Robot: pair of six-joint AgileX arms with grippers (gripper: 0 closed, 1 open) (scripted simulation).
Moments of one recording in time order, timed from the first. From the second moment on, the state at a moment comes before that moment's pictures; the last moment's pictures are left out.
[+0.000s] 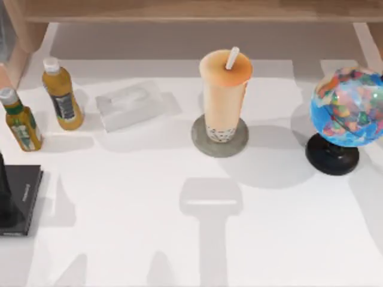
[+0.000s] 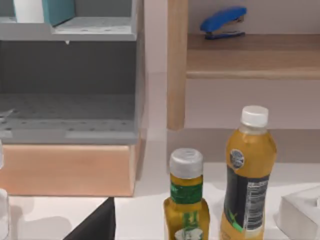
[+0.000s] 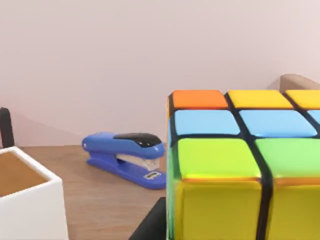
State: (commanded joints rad) left arm 0.00 0.00 0.00 0.00 0.00 0.00; right arm 0.25 1.69 1.62 0.18 0.31 0.00
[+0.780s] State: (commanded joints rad) left arm 0.00 0.00 0.00 0.00 0.00 0.00; right arm 0.21 1.95 1.92 0.03 0.24 0.01
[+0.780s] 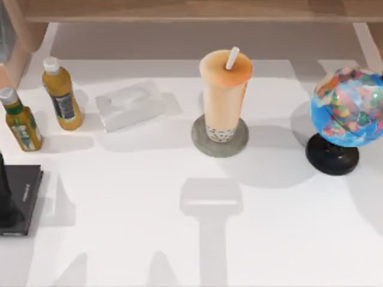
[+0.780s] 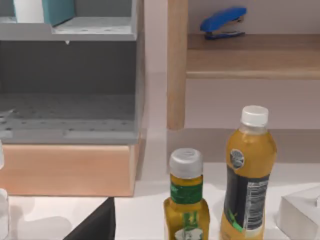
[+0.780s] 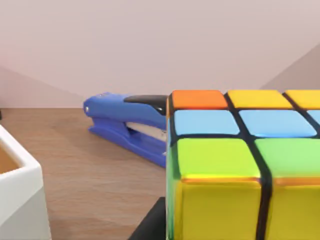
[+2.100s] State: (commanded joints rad) left arm 0.00 0.00 0.00 0.00 0.00 0.00; right arm 0.21 1.95 1.92 0.03 0.24 0.01
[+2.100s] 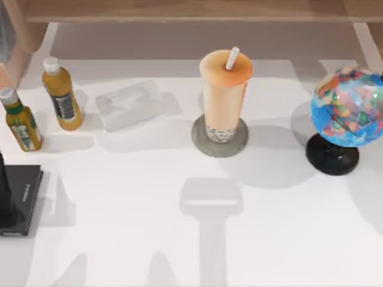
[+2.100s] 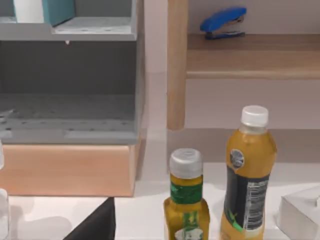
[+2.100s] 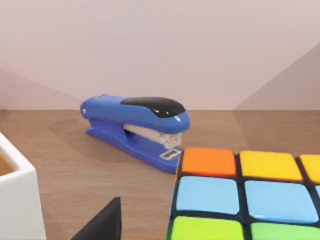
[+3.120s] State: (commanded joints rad) left arm 0.01 -0.39 0.06 -0.44 0.01 -0.01; right arm 0.21 1.95 1.92 0.03 0.24 0.01
